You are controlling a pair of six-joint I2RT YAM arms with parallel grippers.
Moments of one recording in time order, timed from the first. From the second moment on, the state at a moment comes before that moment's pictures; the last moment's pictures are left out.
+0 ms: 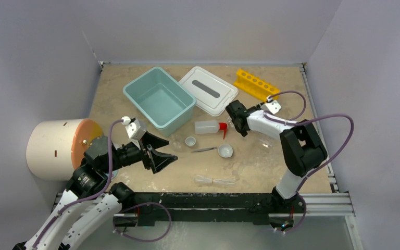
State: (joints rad) left arm -0.62 0.44 0.75 -0.41 0.50 -0.31; right arm 0.51 1.73 1.06 -0.74 1.26 1.54
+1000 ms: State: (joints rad) left arm -0.61 0.45 0.75 -0.41 0.47 -0.31; right arm 0.51 1.19 0.87 -0.16 0.58 0.66
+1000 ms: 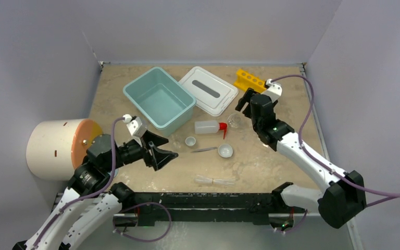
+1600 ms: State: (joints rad) left arm -0.60 0.82 0.89 -0.54 0.07 -0.37; right arm 0.57 1.08 0.85 -0.10 -0.02 0.43
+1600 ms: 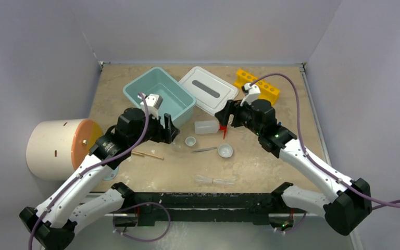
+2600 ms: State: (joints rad) left arm -0.60 0.87 0.89 -0.47 -0.14 -0.30; right arm 0.56 1.44 0.87 -0.13 0.46 0.53
